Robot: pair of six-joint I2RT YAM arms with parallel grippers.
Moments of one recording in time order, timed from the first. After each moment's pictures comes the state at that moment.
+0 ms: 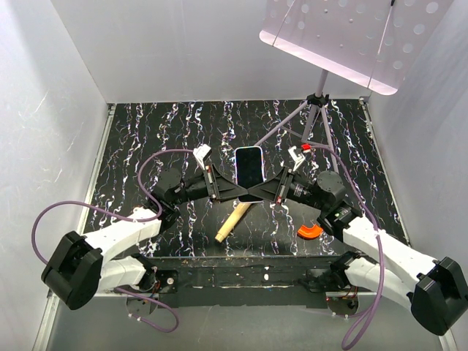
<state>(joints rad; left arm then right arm) -0.64 1.15 0.53 0.72 0.70 -1.32 0.67 0.92 0.51 0.45 -0.54 1.10</state>
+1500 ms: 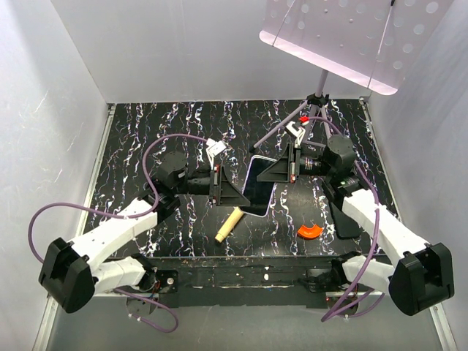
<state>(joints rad) -0.67 1.14 0.77 0.32 0.96 -0.96 0.41 1.12 0.82 0.32 -1.11 1.07</state>
